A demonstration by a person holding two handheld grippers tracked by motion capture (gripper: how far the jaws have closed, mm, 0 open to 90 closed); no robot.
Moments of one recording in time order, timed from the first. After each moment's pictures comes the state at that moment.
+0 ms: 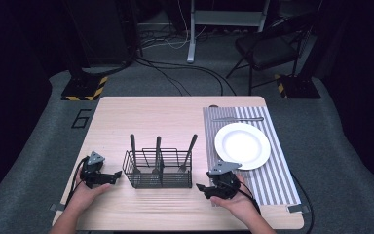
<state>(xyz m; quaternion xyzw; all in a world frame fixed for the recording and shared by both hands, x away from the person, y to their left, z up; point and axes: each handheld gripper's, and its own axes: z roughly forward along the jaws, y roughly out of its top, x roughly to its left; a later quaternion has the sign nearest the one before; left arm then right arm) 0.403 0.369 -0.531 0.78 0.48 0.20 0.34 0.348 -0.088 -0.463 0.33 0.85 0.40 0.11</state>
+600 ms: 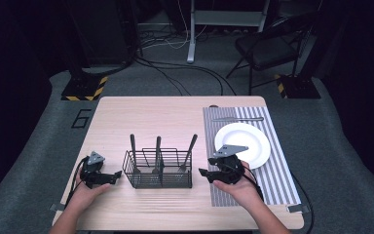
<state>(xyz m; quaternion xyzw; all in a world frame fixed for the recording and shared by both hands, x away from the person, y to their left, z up) 0.403 0.369 -0.531 0.78 0.48 0.20 0.34 0.369 -0.094 -0.416 0.34 0.84 0.41 0.11</state>
